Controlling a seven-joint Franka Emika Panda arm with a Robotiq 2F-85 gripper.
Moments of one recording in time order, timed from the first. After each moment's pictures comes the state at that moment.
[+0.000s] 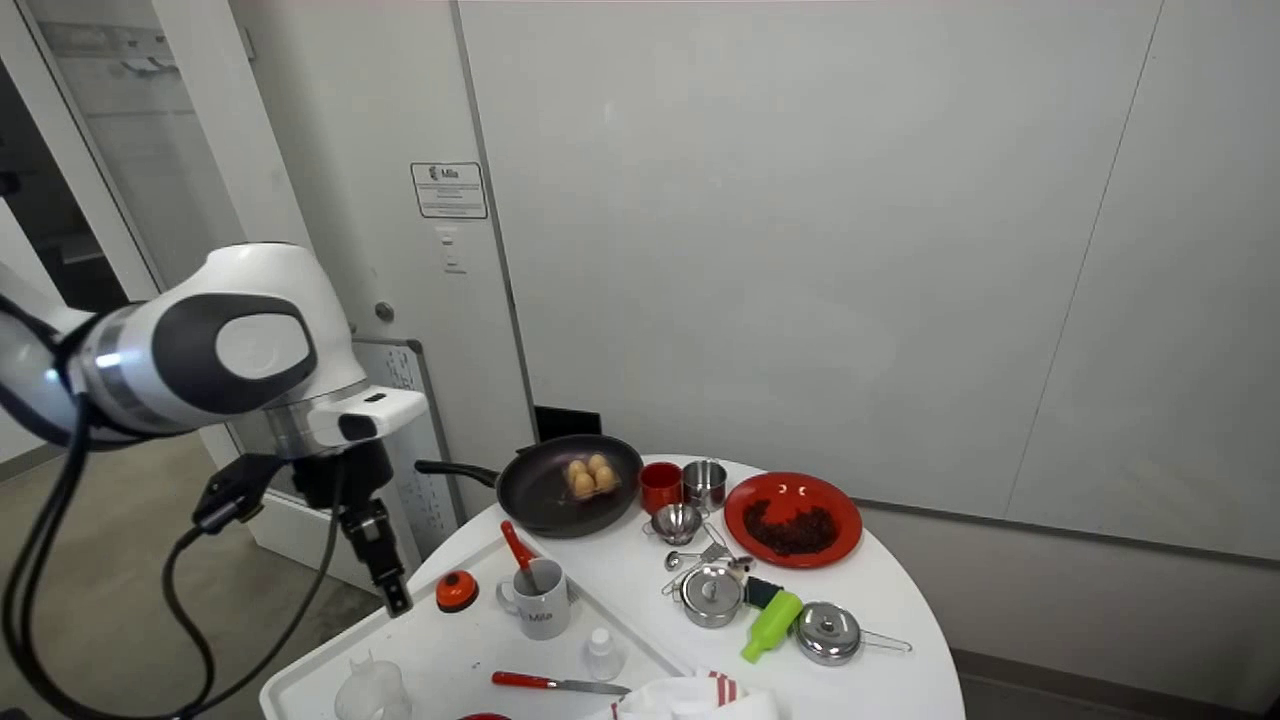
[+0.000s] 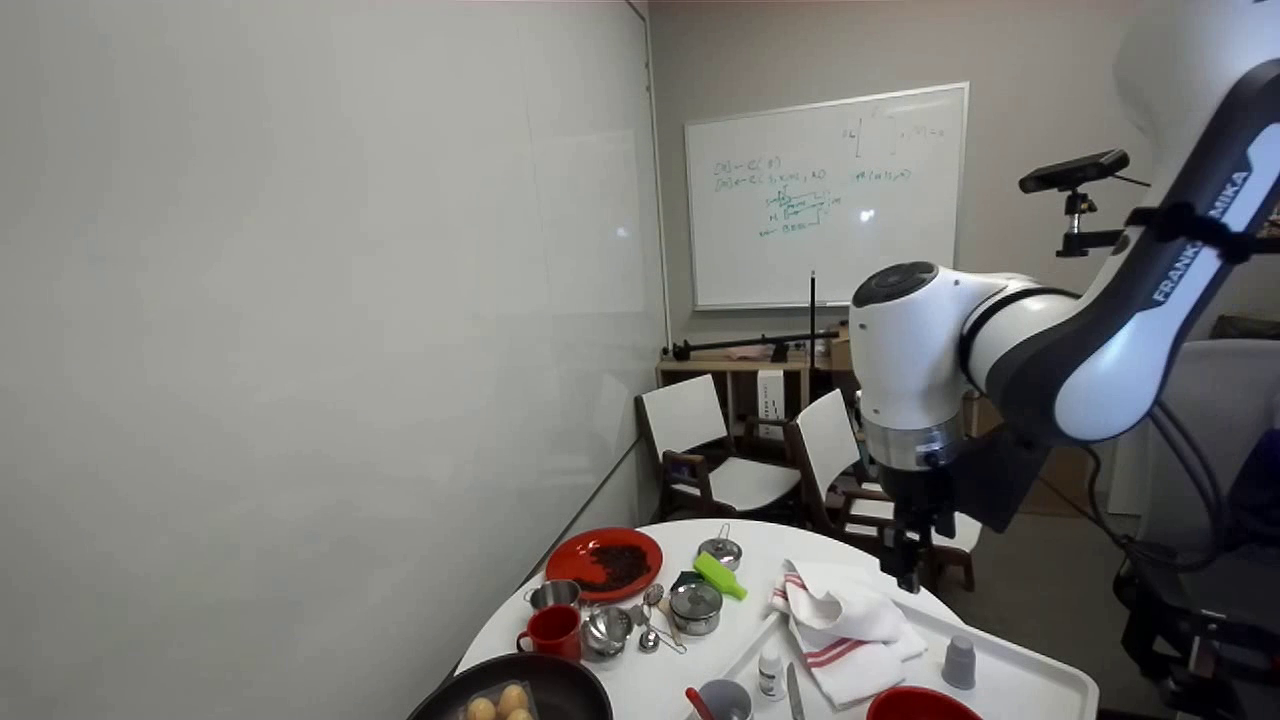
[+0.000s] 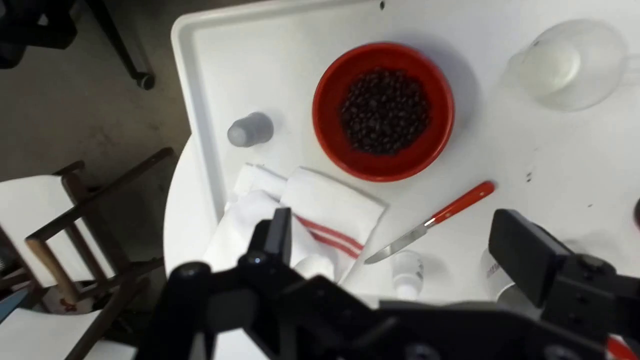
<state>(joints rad) -0.02 0.22 0.05 -2.44 -0.53 2.51 0.78</state>
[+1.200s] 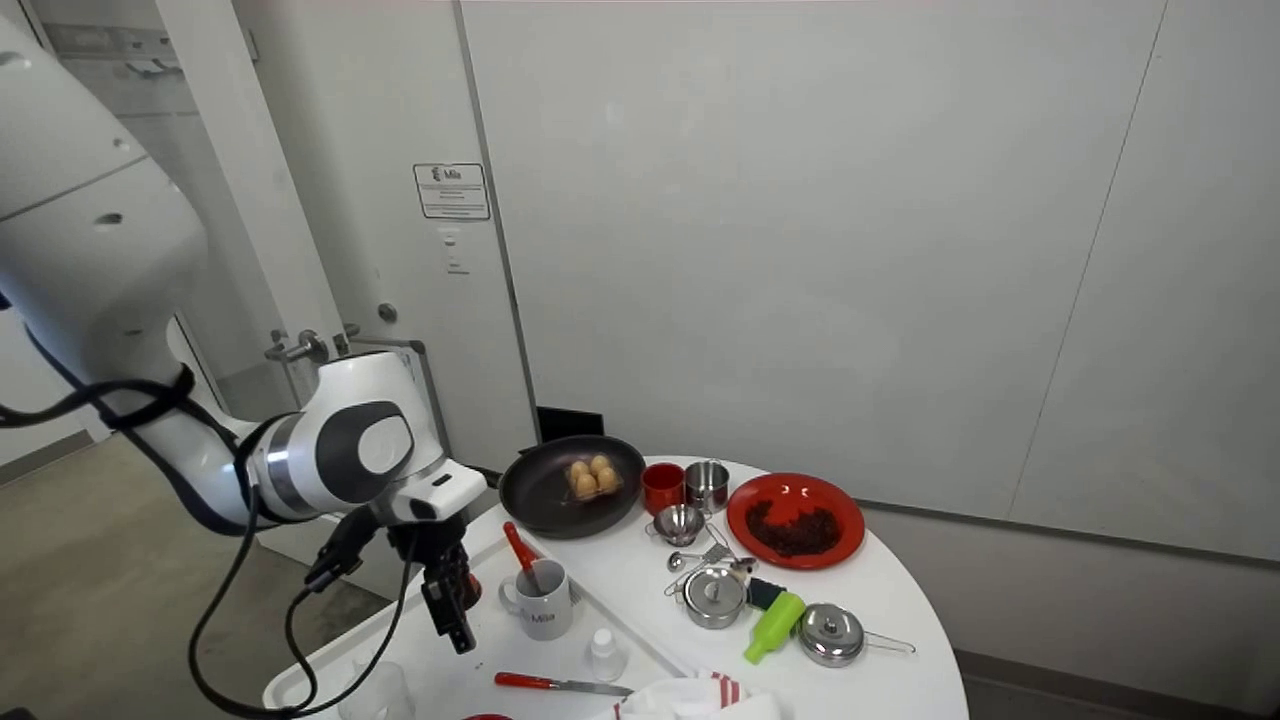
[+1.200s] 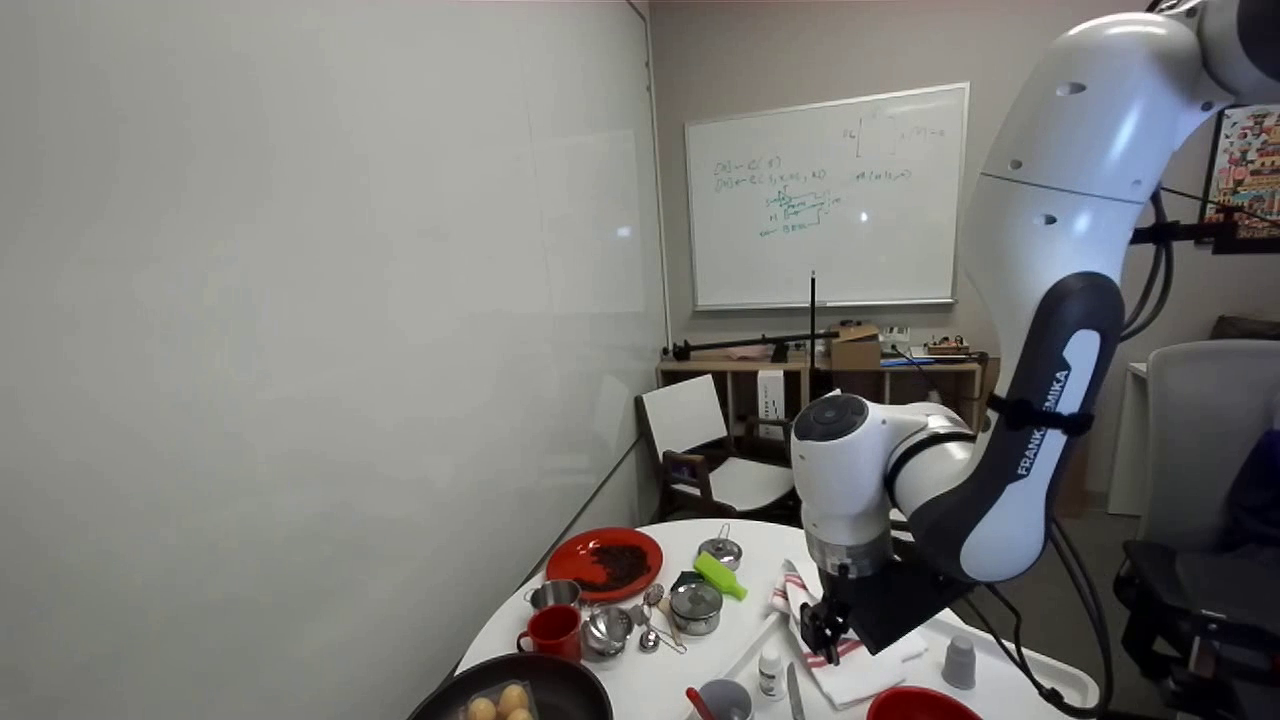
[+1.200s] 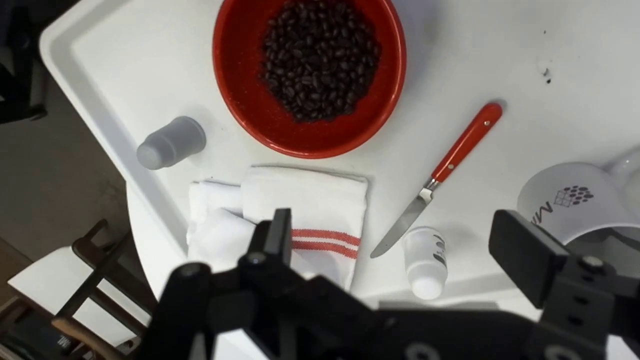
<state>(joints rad) 0.20 0.66 -0.15 -2.17 -0.52 2.74 1.18</state>
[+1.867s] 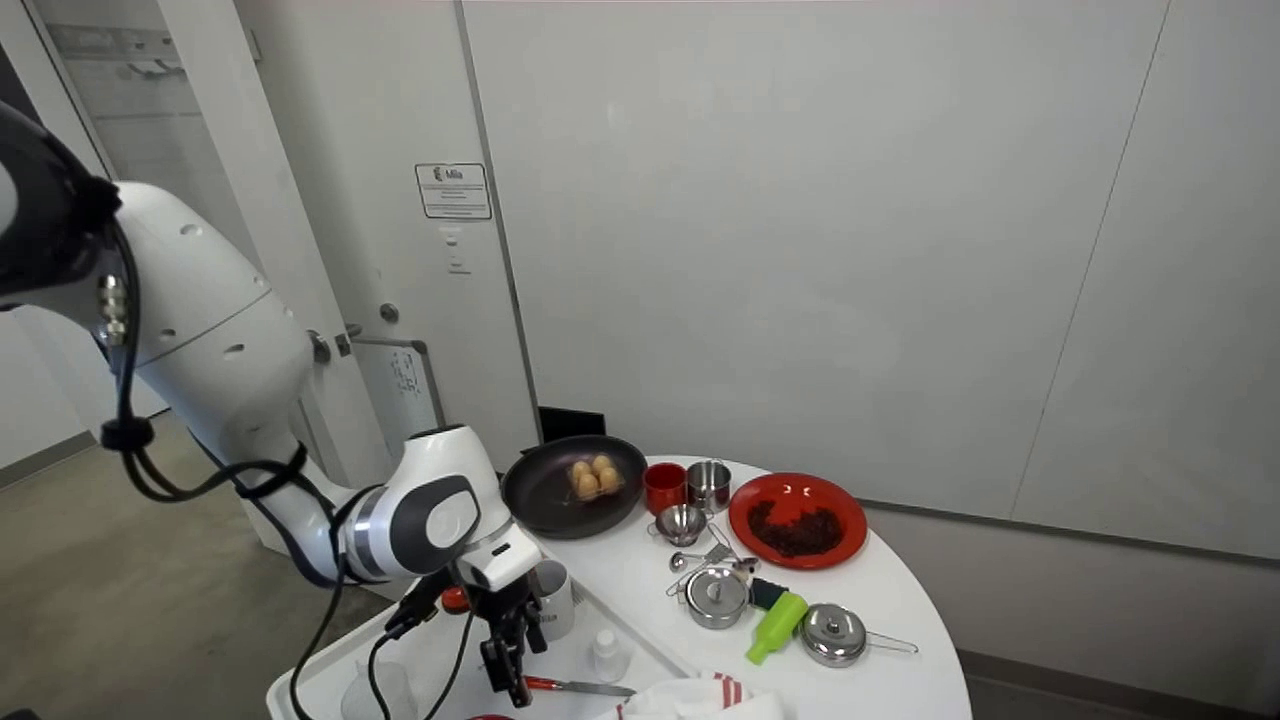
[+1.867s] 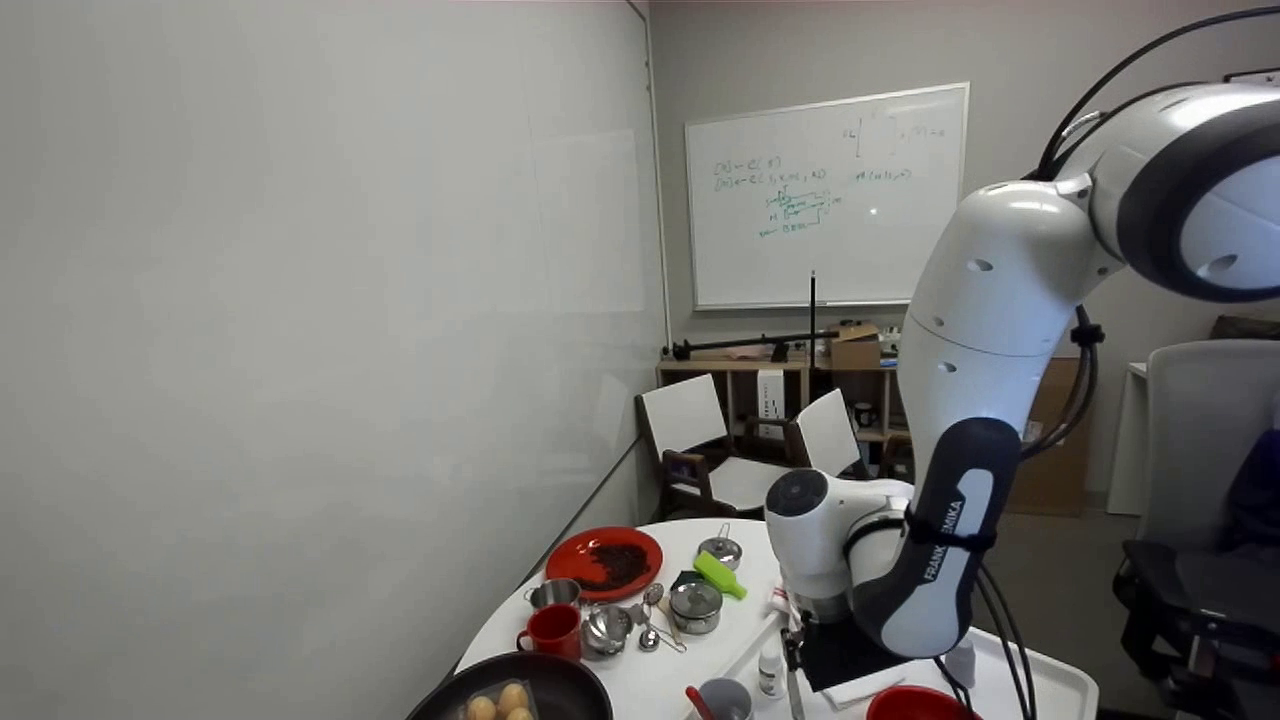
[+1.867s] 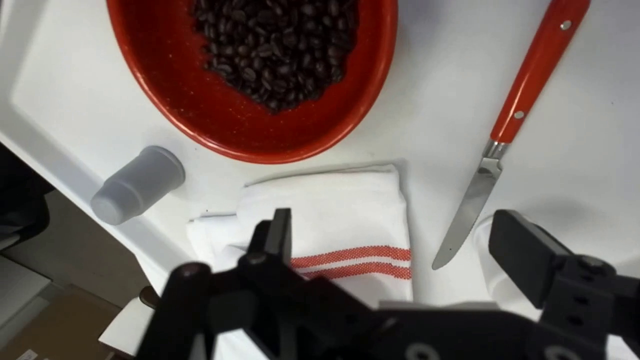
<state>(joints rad) 0.30 1.02 -0.30 -1.89 -0.25 2.77 1.27</state>
